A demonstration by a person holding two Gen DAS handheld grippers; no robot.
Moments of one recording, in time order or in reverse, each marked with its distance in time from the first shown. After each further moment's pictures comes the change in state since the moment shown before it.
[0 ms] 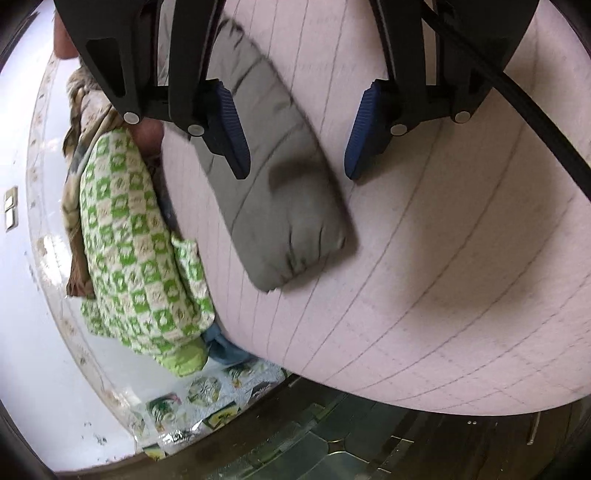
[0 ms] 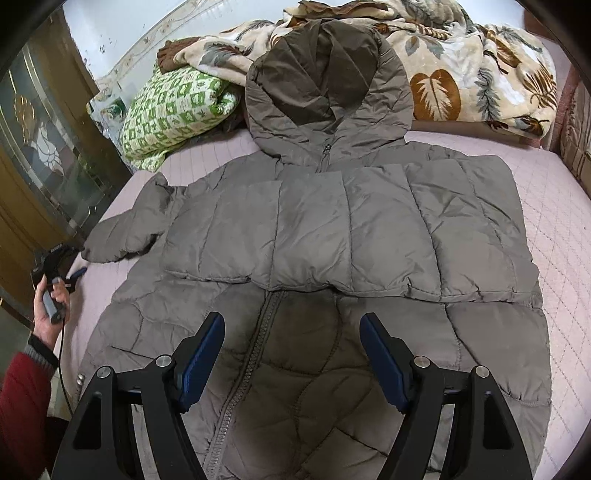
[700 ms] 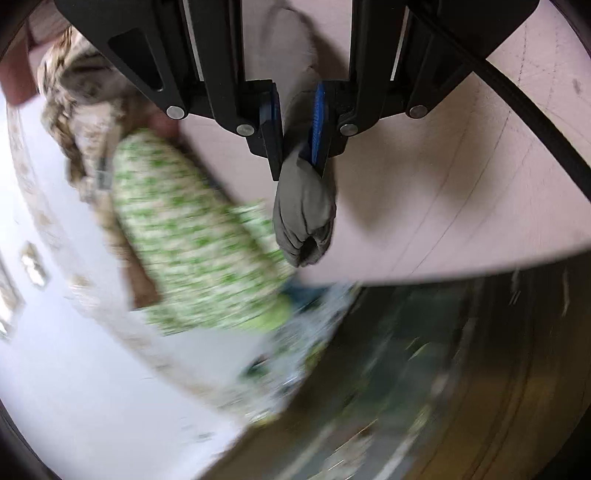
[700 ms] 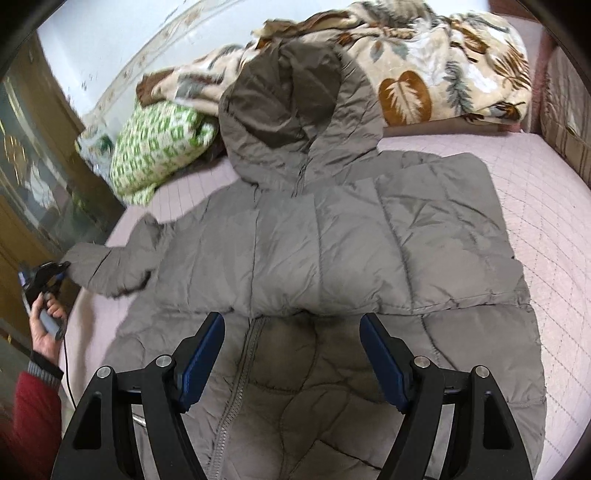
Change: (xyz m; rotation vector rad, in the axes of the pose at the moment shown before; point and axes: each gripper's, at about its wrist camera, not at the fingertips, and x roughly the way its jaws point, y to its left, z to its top) left arm -0.094 -0.141 -0.026 0.352 -0.263 -0.058; right arm -0.020 -0.028 0.010 0.127 -0.079 0.018
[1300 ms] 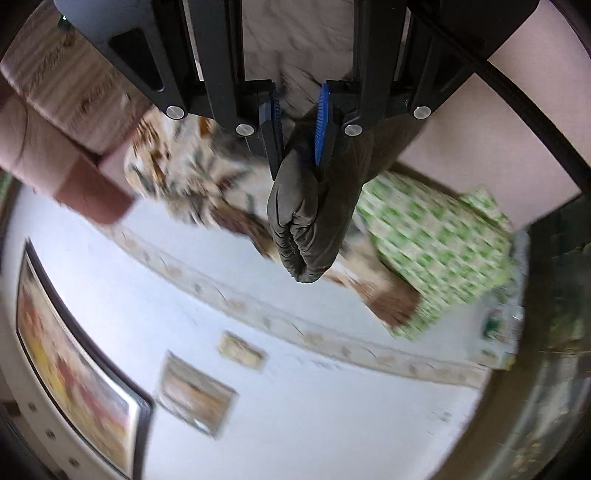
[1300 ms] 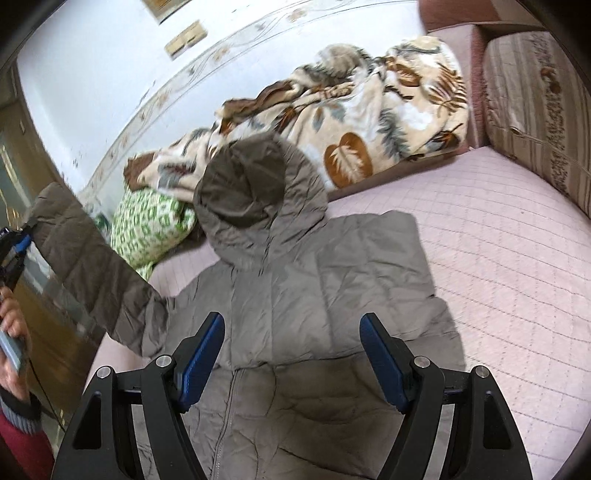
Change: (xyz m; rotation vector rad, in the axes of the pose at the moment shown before) left arm -0.094 -0.321 -0.106 0.424 0.089 -0.433; right arm -0.088 -0.057 0.016 0.151 -0.221 -0.006
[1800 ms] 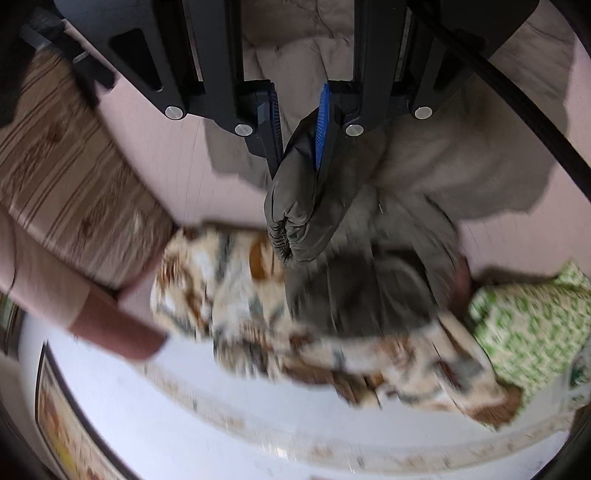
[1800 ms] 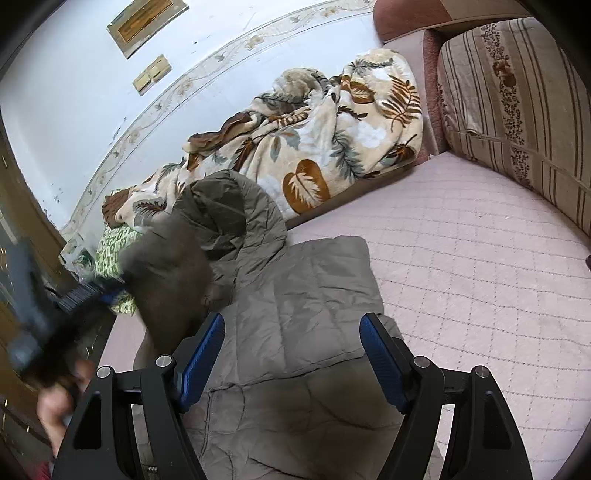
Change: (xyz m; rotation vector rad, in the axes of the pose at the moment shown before) left arm 0.118 -0.129 -0.182 0.162 0.386 -0.085; right arm -0.028 -0.040 0.014 0.084 -0.077 -0.069
